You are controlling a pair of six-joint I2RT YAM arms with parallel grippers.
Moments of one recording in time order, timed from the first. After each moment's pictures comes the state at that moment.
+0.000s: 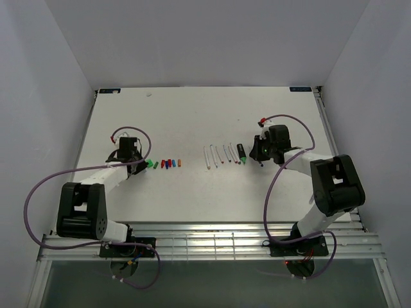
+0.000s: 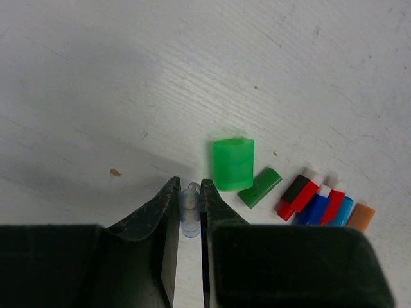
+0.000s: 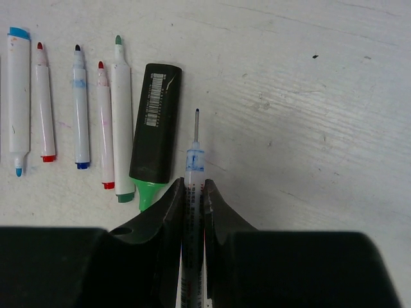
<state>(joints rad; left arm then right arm) -0.08 1.41 0.66 -0.16 -0.15 -0.59 0.26 1.63 0.78 0.10 -0.24 0.12</state>
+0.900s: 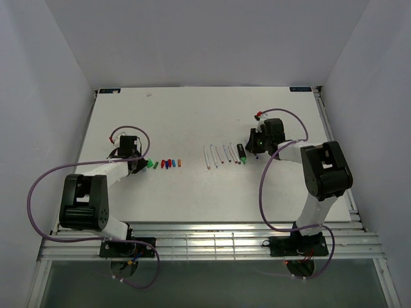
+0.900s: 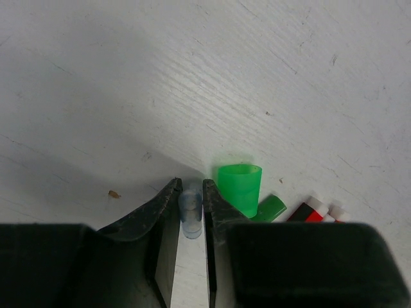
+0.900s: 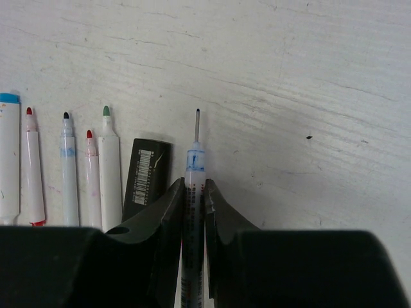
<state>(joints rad) -0.06 1.50 0.69 -0.13 -0.17 -0.64 0.26 1.82 0.92 0.17 -0.25 0.15</state>
